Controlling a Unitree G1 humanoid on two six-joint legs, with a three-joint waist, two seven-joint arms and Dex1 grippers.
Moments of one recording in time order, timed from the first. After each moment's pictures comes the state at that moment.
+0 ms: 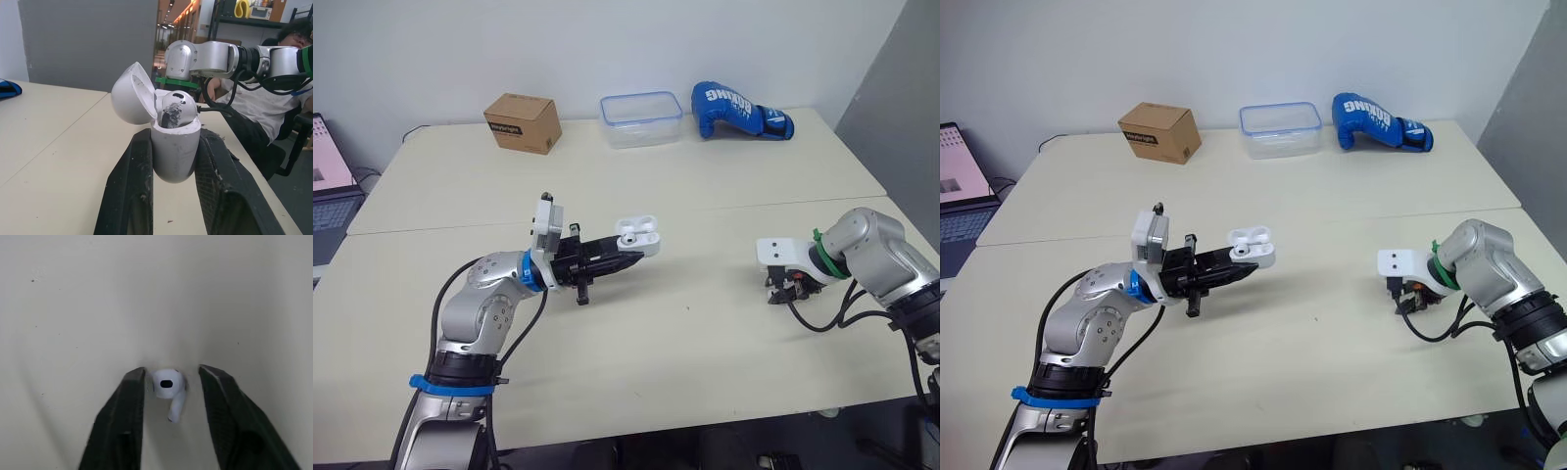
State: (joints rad) left arm -0.45 0.47 0.03 -0.03 -0.64 0.34 -1.23; right arm -0.79 -0.93 0.53 0.19 -0.19 0.46 1.44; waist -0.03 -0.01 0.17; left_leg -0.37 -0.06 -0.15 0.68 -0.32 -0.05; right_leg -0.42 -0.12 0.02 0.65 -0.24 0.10
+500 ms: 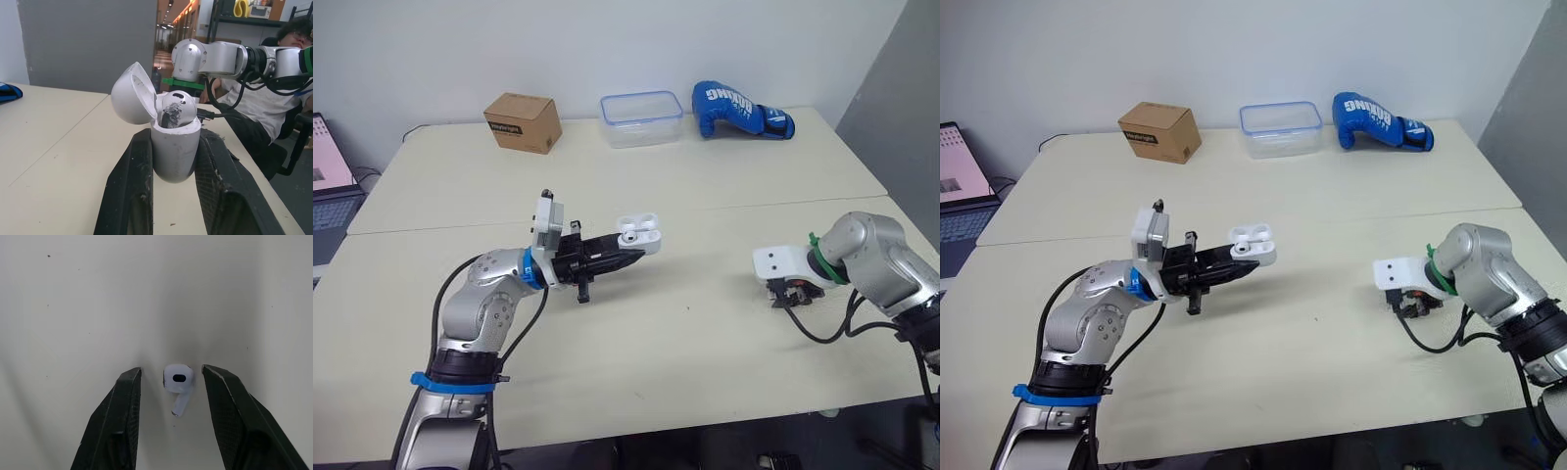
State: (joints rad) left arm -0.46 0.47 0.03 -0.03 -0.64 0.33 -1.23; right arm -0.73 -0.97 0.53 0.02 -0.30 0.43 1.45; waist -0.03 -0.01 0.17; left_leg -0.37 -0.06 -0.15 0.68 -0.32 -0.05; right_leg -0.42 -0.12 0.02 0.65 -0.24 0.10
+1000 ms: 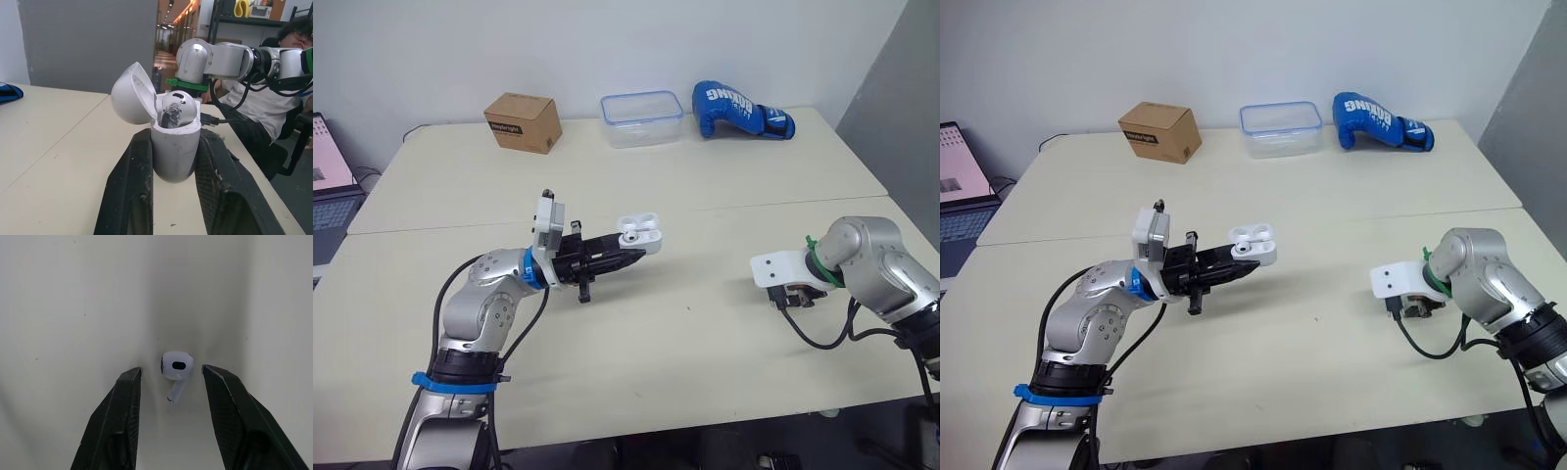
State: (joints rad) left arm -0.46 0.47 0.03 -0.03 -0.63 0.33 -1.23; right arm -0.73 -0.97 0.54 -0.03 -0.42 0.42 1.47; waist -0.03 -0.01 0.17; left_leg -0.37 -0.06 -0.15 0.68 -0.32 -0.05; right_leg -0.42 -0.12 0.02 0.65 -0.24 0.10
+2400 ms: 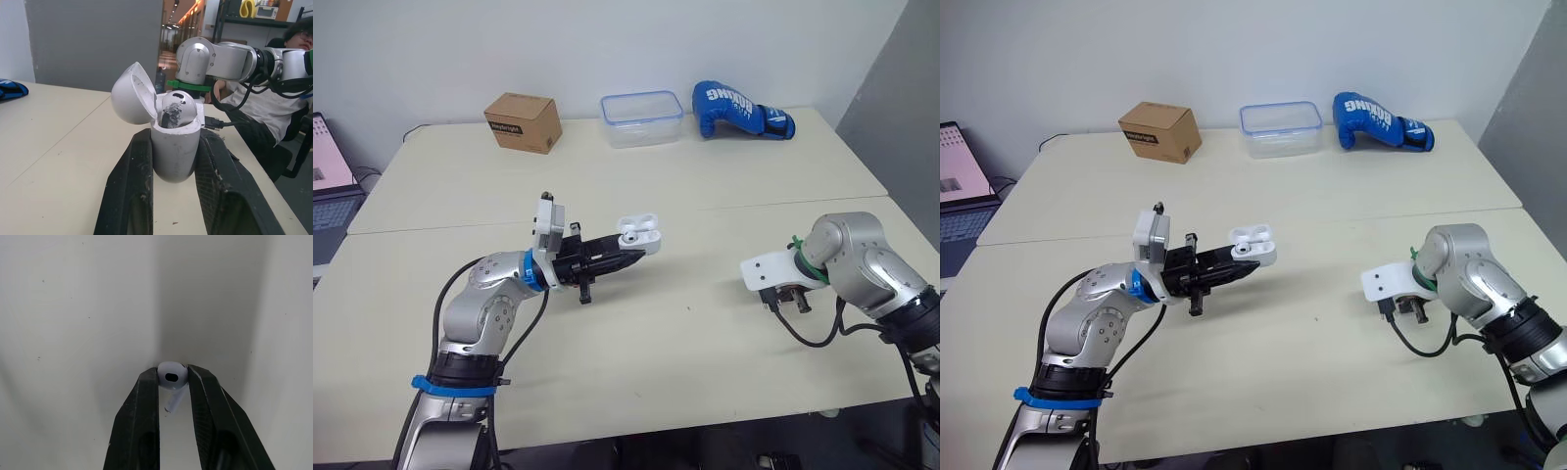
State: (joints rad) left arm -0.45 0.46 0.03 -0.04 -0.63 0.33 -1.21; right arm -0.77 -0.92 0.58 -0.02 -0.50 0.42 1.54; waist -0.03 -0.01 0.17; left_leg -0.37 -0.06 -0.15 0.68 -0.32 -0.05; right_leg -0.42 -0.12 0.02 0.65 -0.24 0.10
